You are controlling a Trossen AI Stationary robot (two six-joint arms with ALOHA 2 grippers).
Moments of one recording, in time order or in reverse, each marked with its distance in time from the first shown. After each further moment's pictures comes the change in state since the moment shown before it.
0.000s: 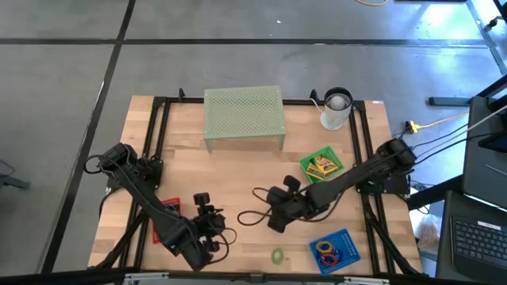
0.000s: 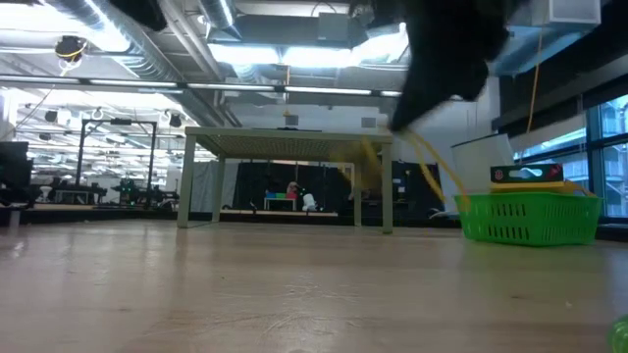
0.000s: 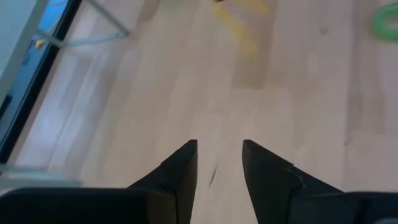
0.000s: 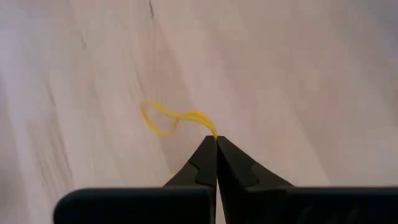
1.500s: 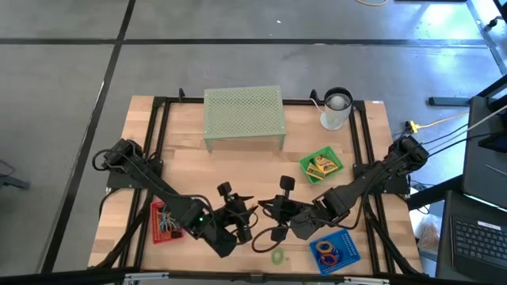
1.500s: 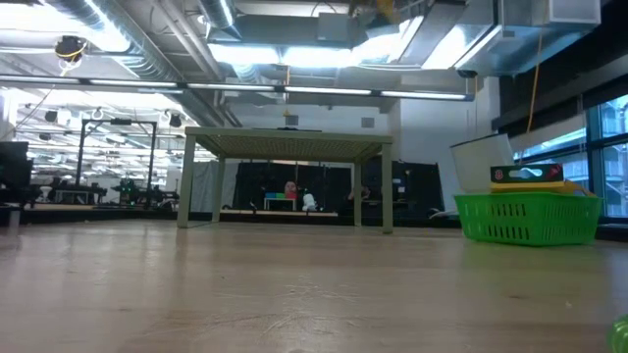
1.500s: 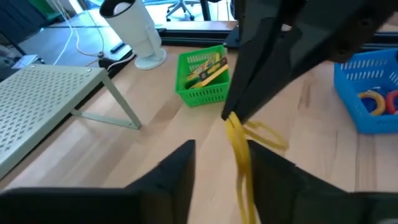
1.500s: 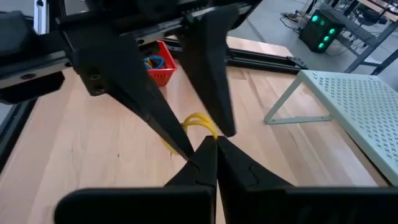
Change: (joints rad) left arm 0.166 0.000 0.000 0.555 -0.216 0.268; right arm 0.116 -0.107 0.003 0.393 0.368 -0.567
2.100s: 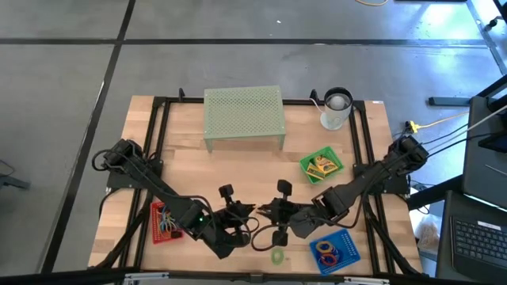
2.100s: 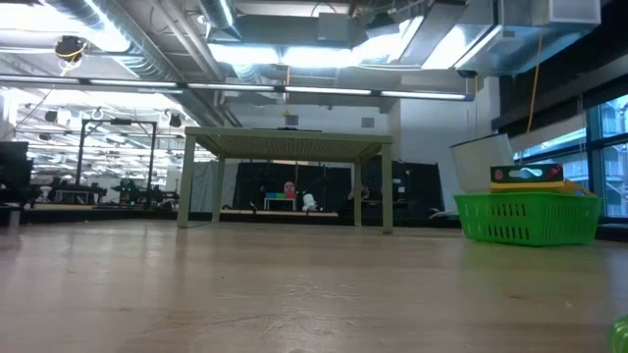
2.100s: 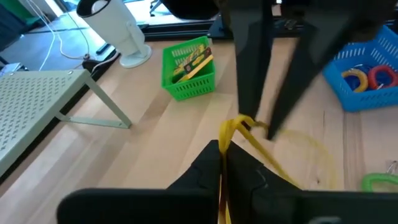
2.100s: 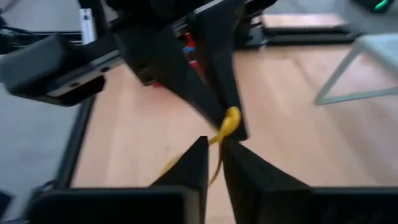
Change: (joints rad) left arm -0.004 0.000 0.000 -0.001 0.061 0.076; right arm -0.012 0.000 0.000 0.000 -0.175 0.168
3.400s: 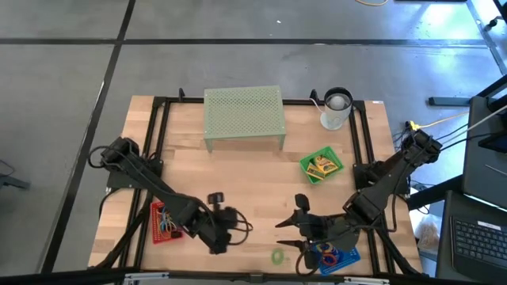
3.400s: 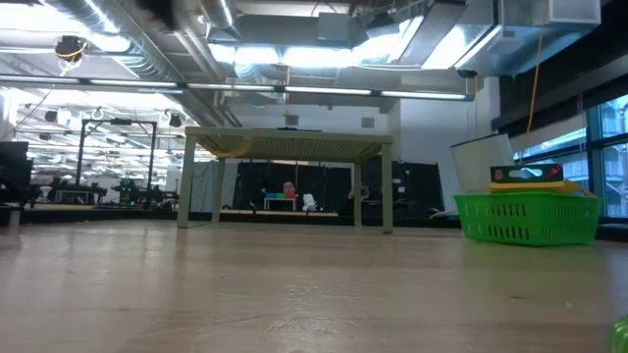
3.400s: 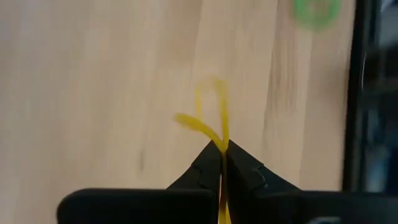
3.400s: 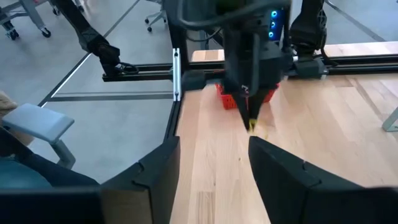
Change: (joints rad) left arm -0.002 -0.036 0.000 -0.367 0.601 -0.191; right arm 0.181 -0.148 0.000 0.012 -0.030 0.024
